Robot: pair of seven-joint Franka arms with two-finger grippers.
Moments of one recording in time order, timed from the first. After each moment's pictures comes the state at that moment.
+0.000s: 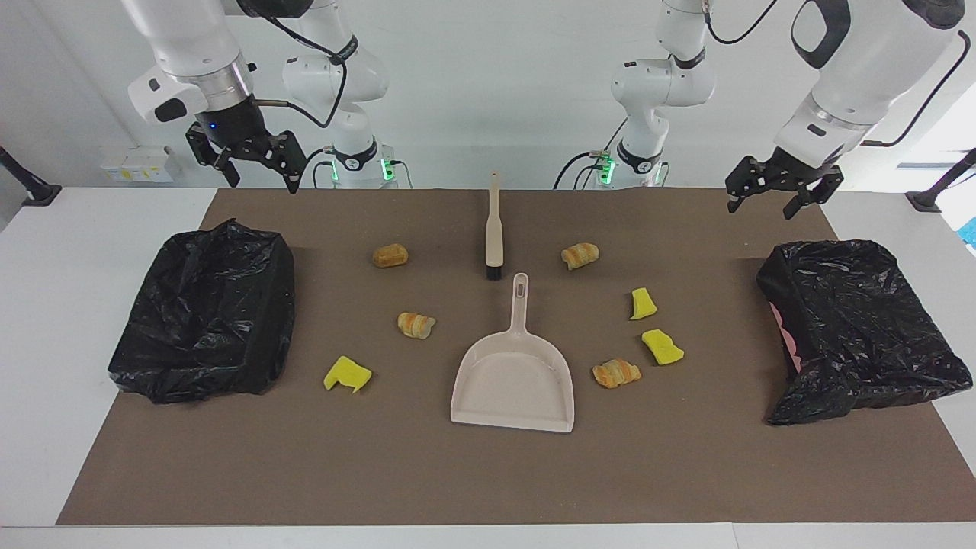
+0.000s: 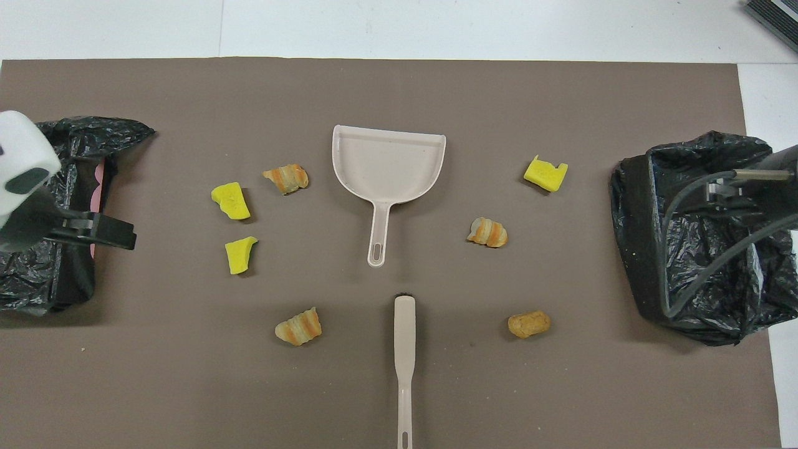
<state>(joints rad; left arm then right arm) -0.16 -0.09 0.01 -1.75 -0.04 1.57 0.02 0.07 0.00 0.03 -1.50 -0.03 1.49 0.18</state>
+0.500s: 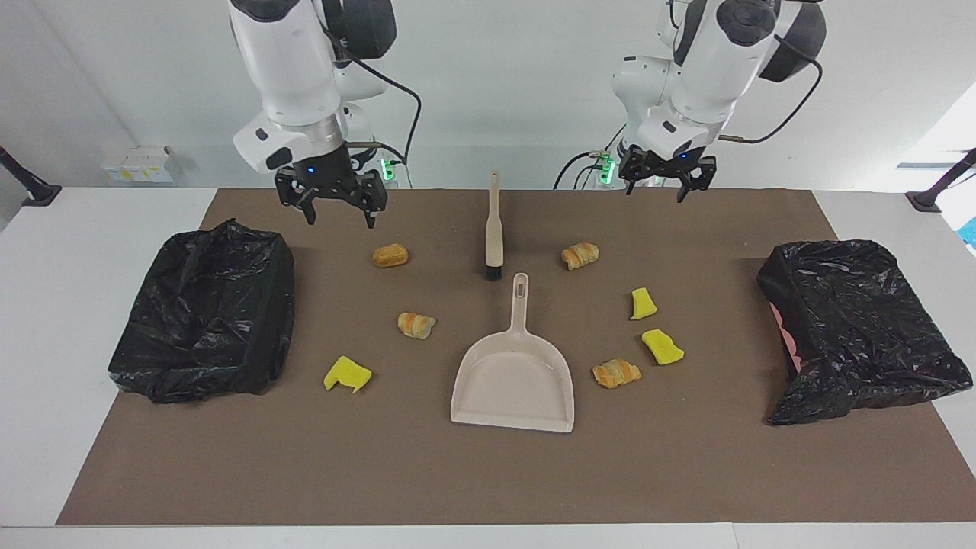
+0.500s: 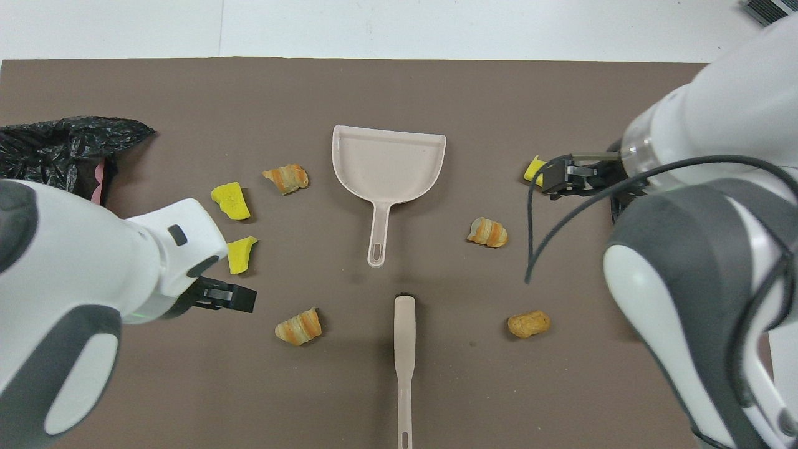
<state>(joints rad) -0.43 -0.21 0.00 -1.97 -0.04 1.68 -0.19 0.25 0.15 0.03 -1.45 -0.03 1.61 0.37</state>
